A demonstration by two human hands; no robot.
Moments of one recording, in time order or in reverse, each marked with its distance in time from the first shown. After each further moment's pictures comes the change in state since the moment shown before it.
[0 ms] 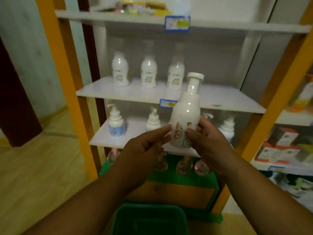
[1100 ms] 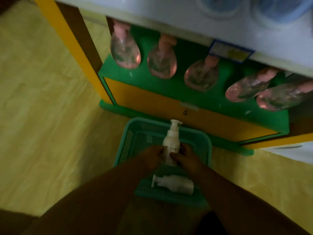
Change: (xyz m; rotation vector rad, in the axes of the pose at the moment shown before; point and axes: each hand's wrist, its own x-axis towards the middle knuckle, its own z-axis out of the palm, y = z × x) left_hand -0.062 -0.434 0.061 0.174 -0.364 -1.076; right_hand -0.081 0.495 0.028 -0.039 0.020 1.059
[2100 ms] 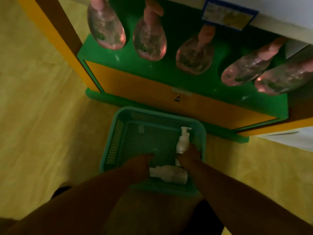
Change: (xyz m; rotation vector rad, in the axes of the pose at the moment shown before) left_hand -0.010 -0.052 0.024 0.394 -0.061 0.028; right_hand 0.026 0.048 -0.031 -0.444 0.327 0.114
